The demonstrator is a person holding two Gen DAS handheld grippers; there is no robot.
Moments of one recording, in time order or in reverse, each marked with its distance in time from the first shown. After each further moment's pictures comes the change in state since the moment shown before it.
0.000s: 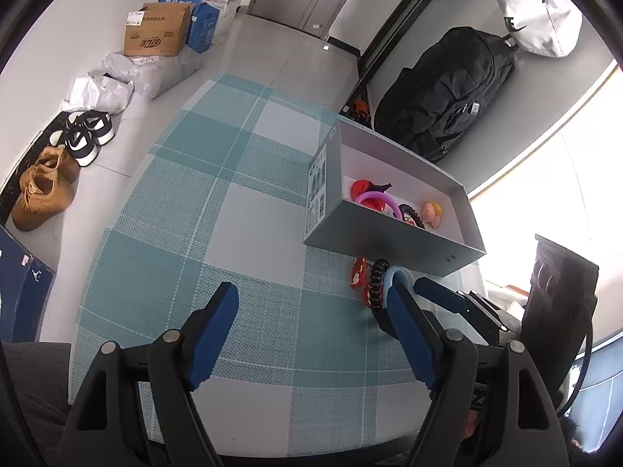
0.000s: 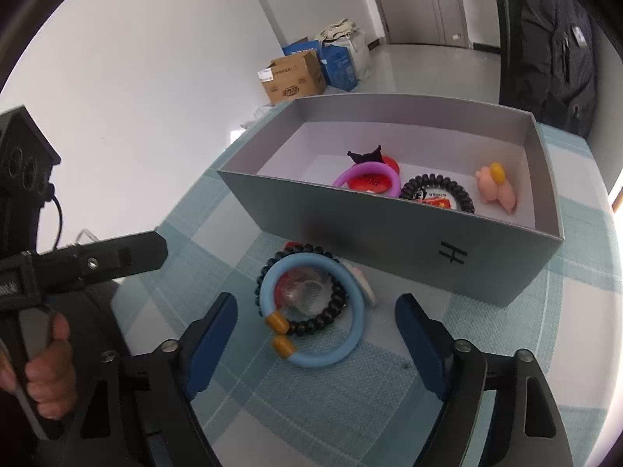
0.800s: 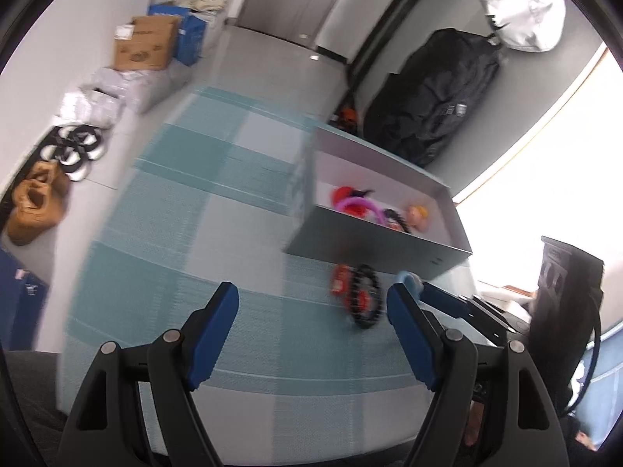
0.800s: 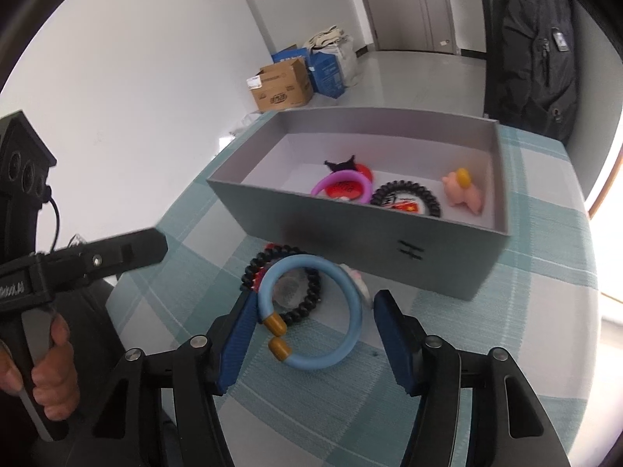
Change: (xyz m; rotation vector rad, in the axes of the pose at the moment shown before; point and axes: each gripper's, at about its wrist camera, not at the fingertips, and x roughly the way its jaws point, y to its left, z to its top) left arm 0.001 -0.013 -0.004 0.044 -0.035 -0.046; right arm -0.019 -0.007 -0.004 0.027 -0.025 -0.044
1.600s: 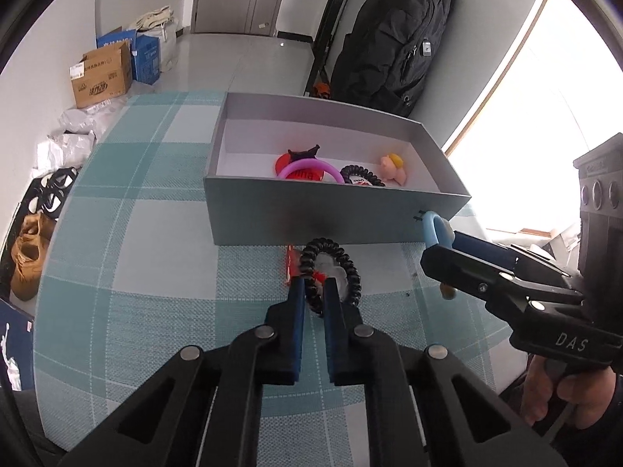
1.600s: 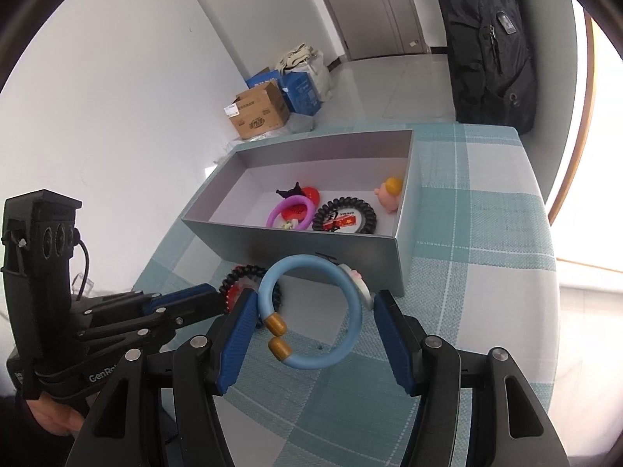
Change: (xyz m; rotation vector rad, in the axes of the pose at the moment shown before) left arm 0.030 -0.042 -0.013 0.218 0.053 0.083; right arm -0.033 -0.037 0.001 0.120 -0.058 0.003
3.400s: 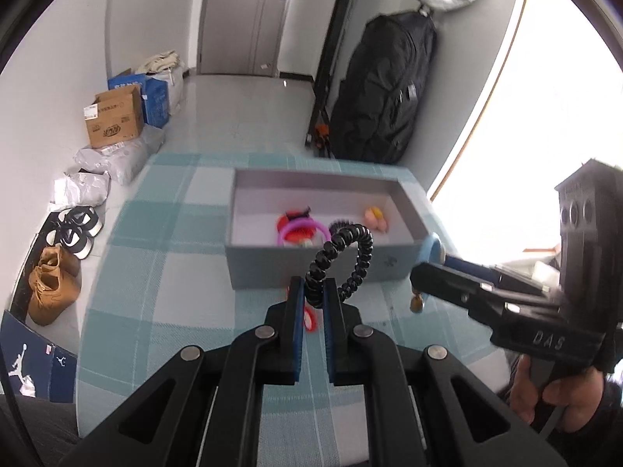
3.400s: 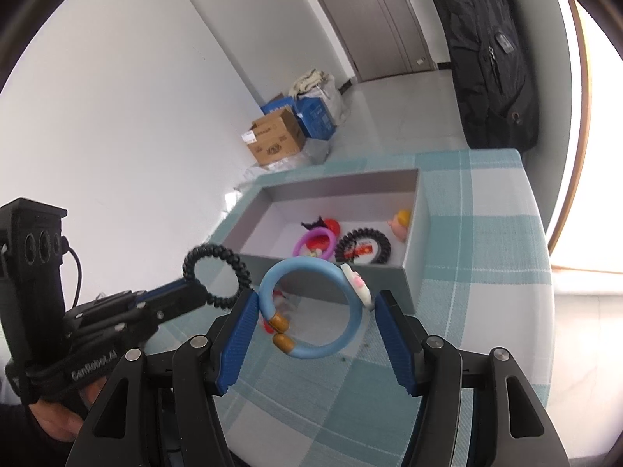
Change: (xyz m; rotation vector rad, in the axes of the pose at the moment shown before) left arm -0.040 -0.013 0.017 0.021 -0.156 0.032; right arm -0.028 0.000 0.008 0.025 -0.098 0.077
